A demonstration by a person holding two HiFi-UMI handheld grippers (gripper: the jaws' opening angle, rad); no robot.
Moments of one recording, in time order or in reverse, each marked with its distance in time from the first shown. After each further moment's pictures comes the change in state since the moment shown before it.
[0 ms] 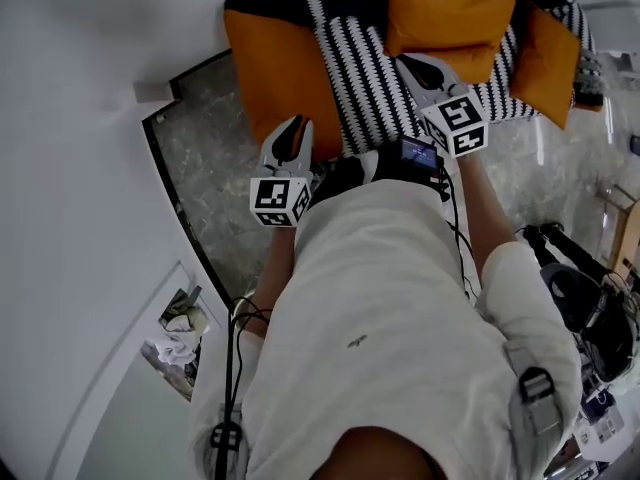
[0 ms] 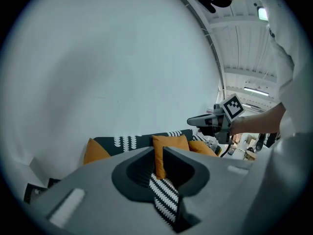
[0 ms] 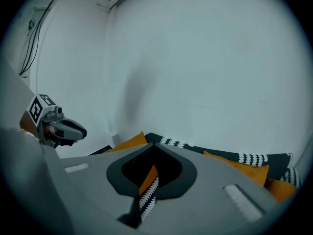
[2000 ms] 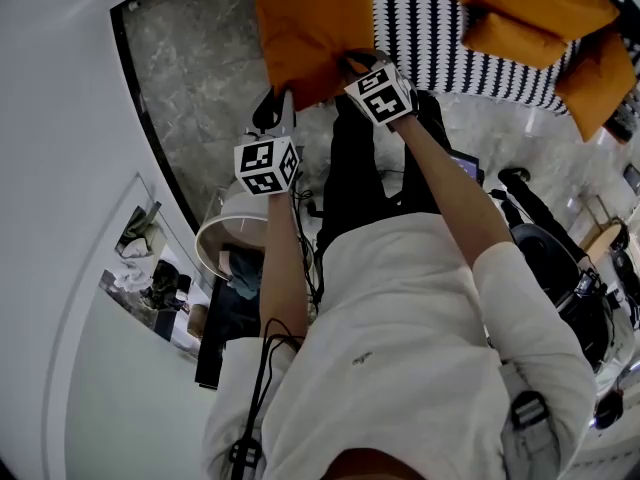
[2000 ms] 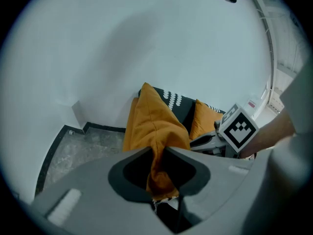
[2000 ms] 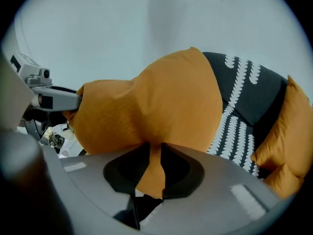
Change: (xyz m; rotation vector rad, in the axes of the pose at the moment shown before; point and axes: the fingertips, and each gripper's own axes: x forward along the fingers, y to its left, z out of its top) left arm -0.059 0.146 -0.227 -0.341 0.309 0.354; right arm 0.196 0.251 -0.260 0.027 0.623 0.372
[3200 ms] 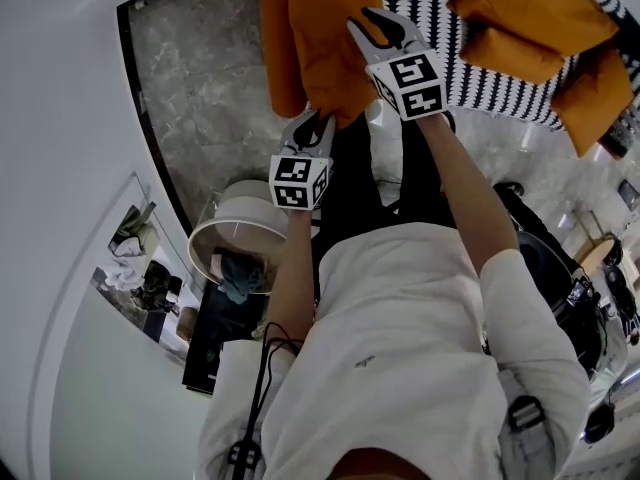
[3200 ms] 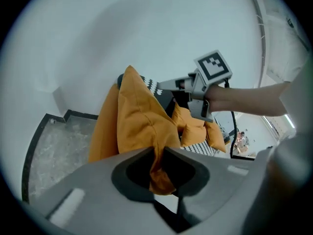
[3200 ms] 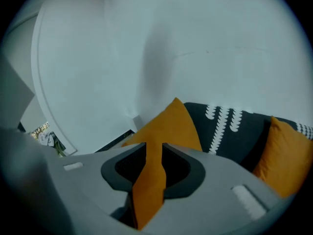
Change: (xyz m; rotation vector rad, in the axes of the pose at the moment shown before) left arm 0.005 -0.089 -0.044 -0.006 0.115 -0.184; right arm -0.089 -0.057 0.127 -0.037 -0.412 -0.110
